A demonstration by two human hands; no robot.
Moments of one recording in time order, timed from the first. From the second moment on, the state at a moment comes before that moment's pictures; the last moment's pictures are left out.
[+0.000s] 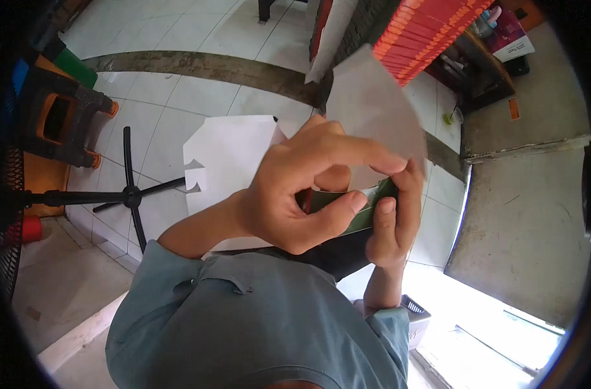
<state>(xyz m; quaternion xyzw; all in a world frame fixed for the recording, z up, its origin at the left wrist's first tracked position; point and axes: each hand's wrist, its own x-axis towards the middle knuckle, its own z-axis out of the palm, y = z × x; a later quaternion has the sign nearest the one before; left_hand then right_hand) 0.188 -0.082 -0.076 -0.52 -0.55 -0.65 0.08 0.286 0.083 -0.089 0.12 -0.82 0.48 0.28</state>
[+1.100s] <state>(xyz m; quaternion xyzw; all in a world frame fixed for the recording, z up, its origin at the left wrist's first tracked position) -0.106 0.090 0.036 -0.47 -0.65 -0.42 0.42 0.008 0.347 0.121 0.12 -0.86 0.22 0.45</state>
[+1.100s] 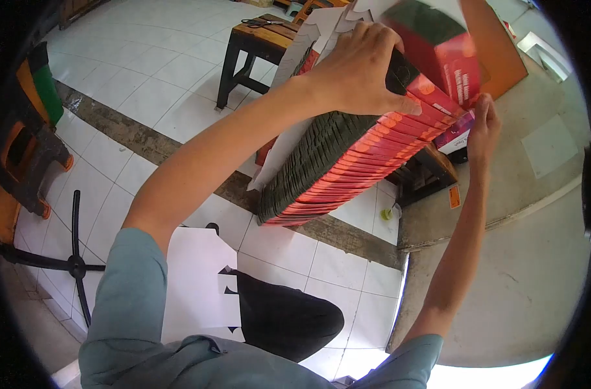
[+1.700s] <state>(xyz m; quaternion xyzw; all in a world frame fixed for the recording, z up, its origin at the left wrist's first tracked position) -0.108 0.086 0.056 -0.53 -0.54 -0.39 0.52 -0.004 0.205 0.116 0.17 -0.84 -0.06 0.51</state>
